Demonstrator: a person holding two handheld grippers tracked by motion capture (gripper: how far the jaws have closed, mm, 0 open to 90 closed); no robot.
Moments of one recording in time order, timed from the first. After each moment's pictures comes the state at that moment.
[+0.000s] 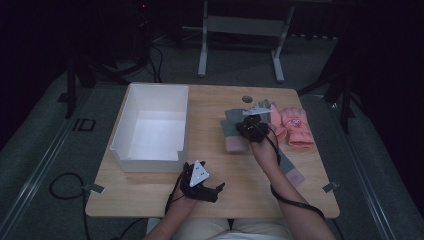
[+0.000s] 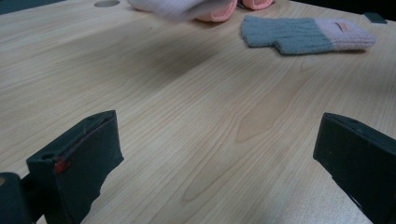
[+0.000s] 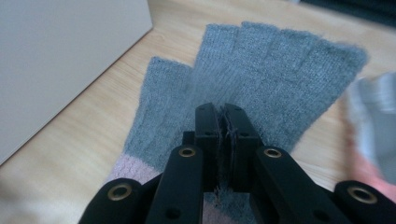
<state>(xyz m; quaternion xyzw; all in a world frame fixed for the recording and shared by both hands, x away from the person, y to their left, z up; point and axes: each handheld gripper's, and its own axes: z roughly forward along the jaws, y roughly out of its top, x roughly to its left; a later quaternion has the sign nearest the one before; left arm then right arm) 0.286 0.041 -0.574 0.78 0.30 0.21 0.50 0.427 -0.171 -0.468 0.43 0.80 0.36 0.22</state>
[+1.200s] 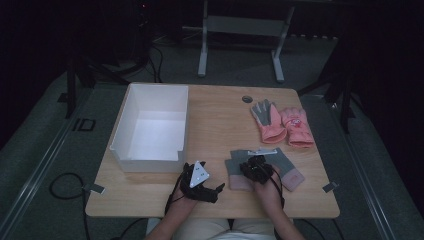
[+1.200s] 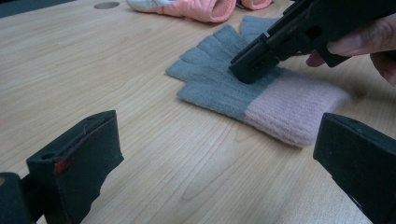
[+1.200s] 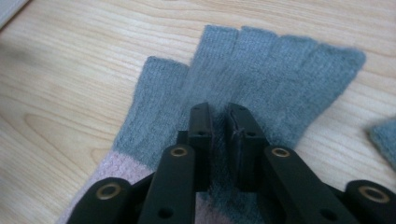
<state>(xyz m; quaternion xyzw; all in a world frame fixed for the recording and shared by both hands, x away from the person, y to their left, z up) 0.285 0.041 -0.574 0.78 0.30 0.21 0.50 0.344 -0.194 -0.553 0.49 0.80 0.31 0.16</state>
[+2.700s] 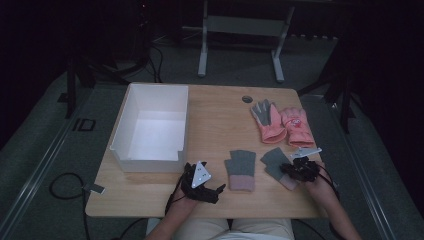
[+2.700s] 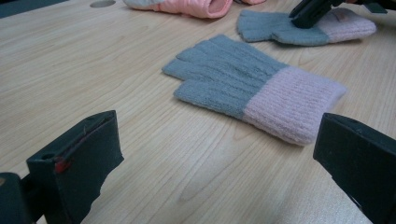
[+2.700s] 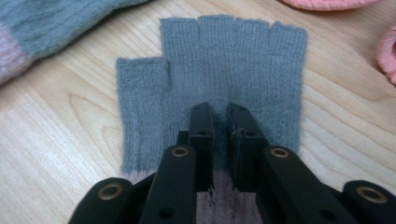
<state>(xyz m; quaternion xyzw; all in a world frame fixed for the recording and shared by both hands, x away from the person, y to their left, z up) 0.285 0.038 -0.574 0.79 0.29 0.21 0.49 0.358 -0.339 -0.543 0.38 0.87 0.28 0.16</state>
